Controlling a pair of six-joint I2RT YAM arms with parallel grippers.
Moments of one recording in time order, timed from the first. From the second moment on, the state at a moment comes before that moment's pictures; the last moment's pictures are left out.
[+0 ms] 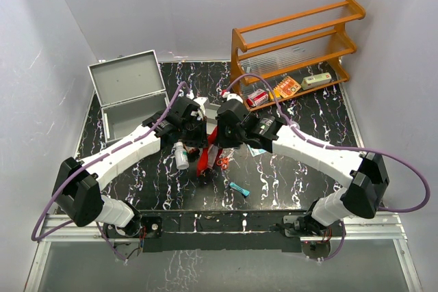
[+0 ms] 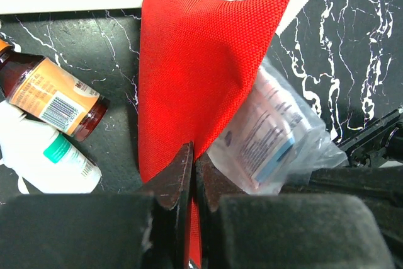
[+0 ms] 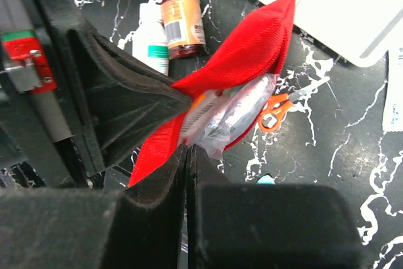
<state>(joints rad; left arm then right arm) -0.70 1.40 1.08 -0.57 0.12 -0.46 0.91 1.46 1.28 -0.64 0.11 0.70</state>
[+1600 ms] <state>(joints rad) -0.70 1.40 1.07 -0.55 0.15 -0.50 0.92 1.44 1.08 -0.48 0.10 0.86</state>
